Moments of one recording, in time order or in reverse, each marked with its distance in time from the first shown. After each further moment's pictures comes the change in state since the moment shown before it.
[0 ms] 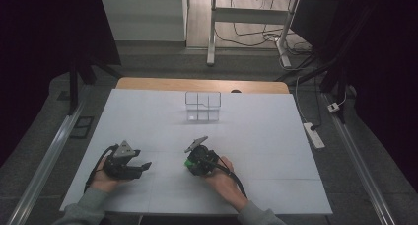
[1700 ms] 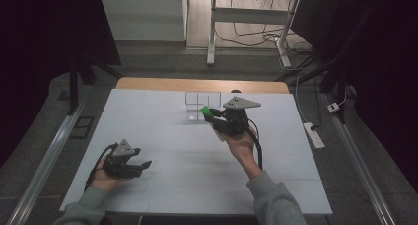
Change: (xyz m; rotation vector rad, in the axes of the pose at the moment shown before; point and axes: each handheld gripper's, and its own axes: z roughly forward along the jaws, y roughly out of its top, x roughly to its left) left arm 0.002 0.001 0.000 -0.025 -0.006 -0.012; right arm -0.090 0.027 -0.103 -0.616 -0.042 0.173
